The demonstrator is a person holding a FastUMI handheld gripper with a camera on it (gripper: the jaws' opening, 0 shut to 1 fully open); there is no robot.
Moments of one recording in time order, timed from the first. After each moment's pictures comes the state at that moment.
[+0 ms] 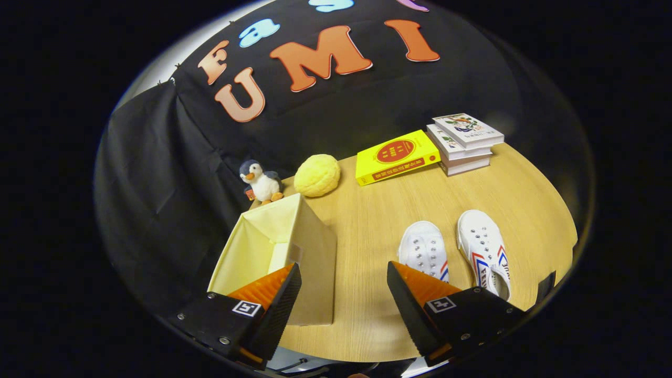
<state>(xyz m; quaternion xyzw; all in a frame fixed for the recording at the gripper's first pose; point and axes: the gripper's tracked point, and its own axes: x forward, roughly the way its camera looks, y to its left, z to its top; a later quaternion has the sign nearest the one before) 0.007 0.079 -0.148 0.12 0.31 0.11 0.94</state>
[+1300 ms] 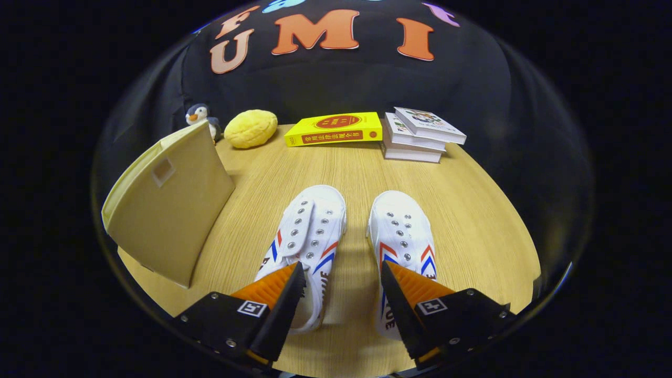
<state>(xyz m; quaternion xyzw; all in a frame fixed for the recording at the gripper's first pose) 0.024 -0.028 -0.276 -0.07 0.32 0.04 0.95</state>
